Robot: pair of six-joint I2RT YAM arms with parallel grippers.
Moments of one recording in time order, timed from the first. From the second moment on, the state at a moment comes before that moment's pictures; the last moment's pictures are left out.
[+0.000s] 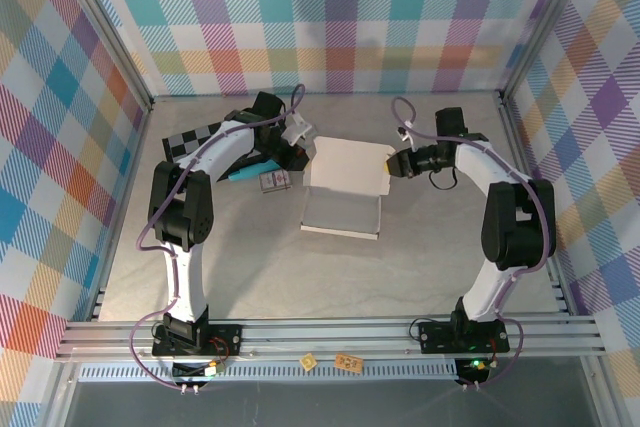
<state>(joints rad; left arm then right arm) -0.34 2.05 1.71 -0.81 0.56 0.35 0.09 1.78 1.27 -0.58 -0.79 -0.29</state>
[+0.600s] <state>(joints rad) -0.36 2.05 1.71 -0.78 0.50 0.30 0.12 1.77 1.26 -0.59 -0.67 -0.29</state>
